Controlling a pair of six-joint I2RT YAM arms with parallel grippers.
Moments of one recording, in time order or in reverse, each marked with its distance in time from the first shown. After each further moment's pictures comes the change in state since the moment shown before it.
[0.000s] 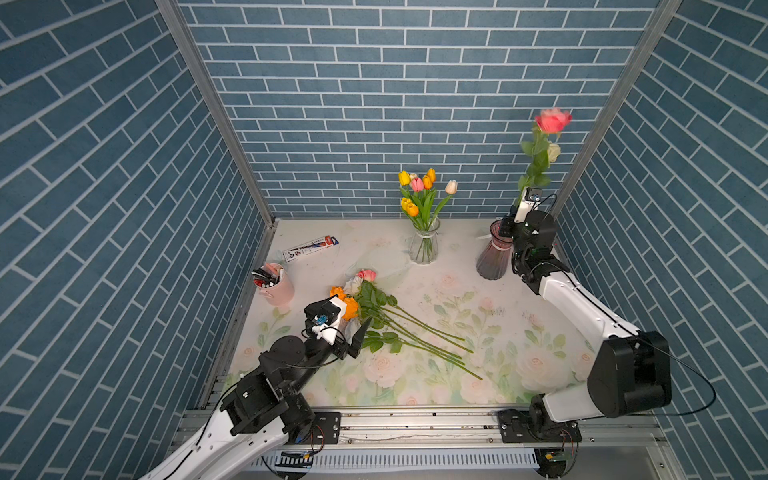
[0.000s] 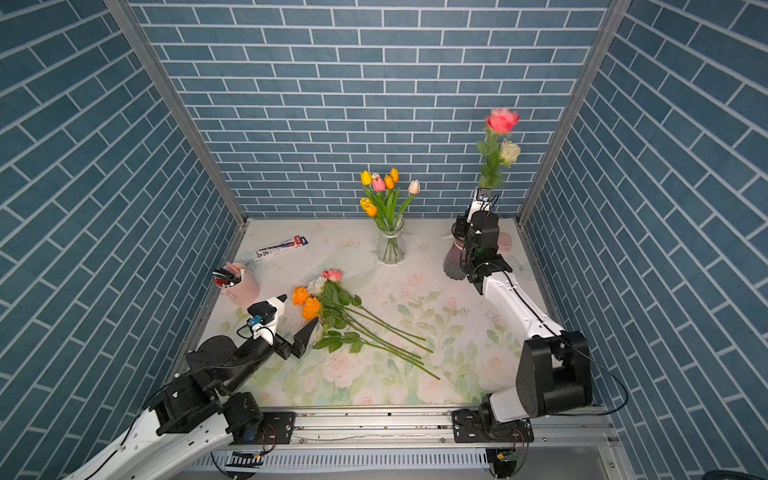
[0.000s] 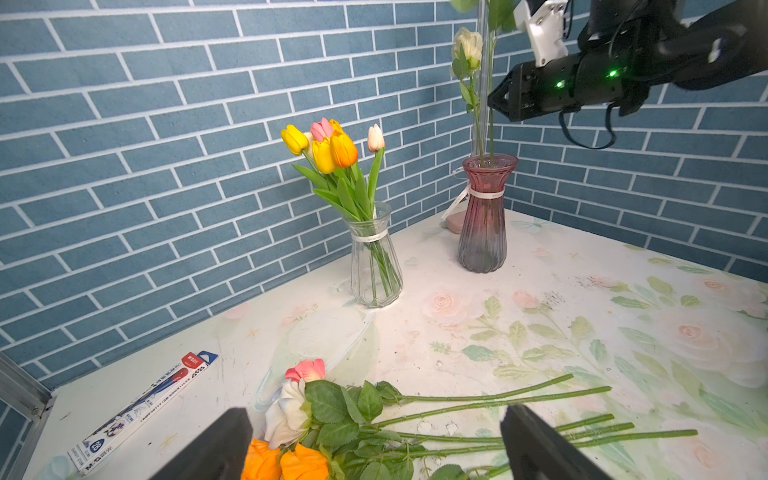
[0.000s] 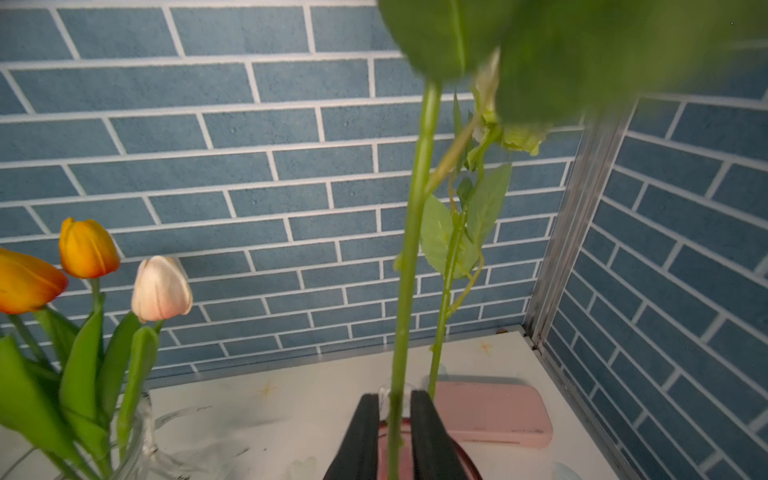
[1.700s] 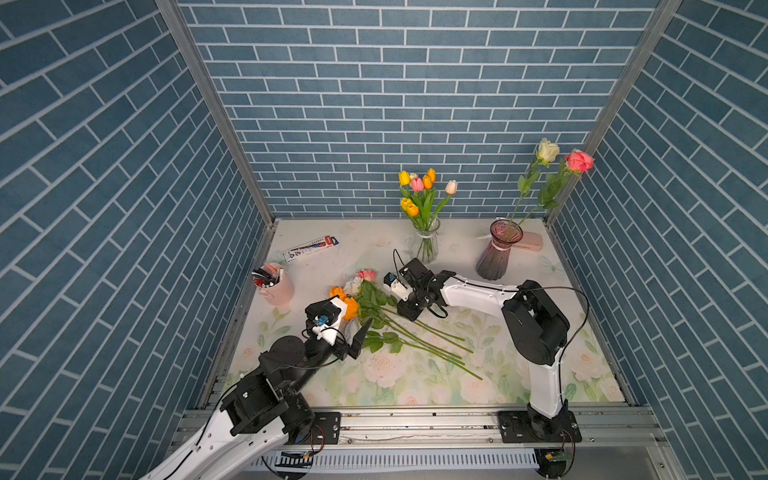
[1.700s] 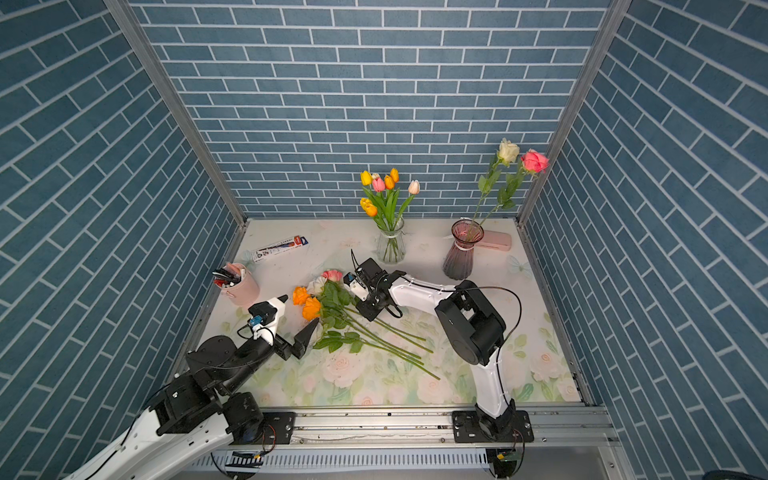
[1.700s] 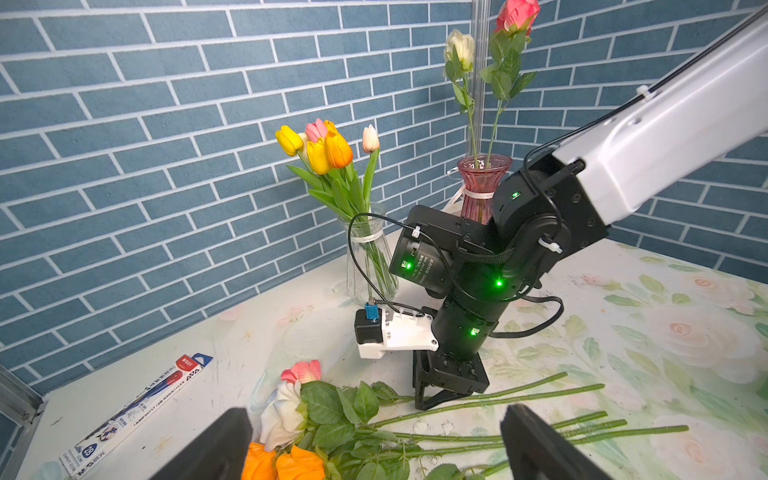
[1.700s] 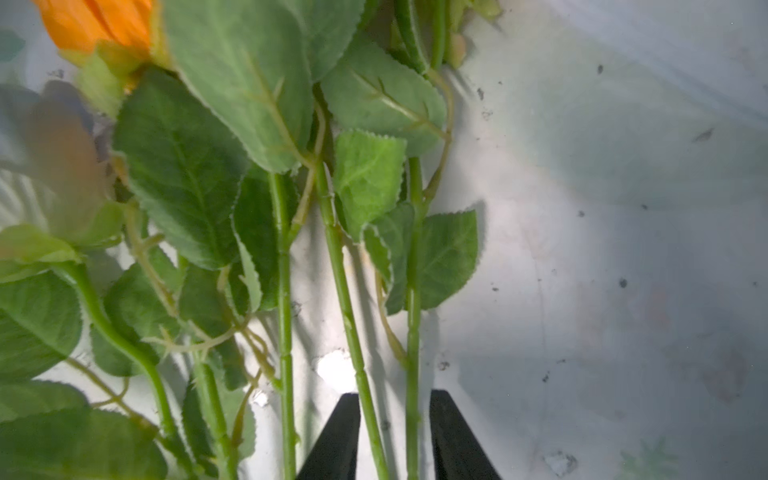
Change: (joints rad) left arm 0.001 0.000 0.000 0.000 0.015 0.000; right arm 0.610 0.605 0.278 -0.655 -0.435 -0.209
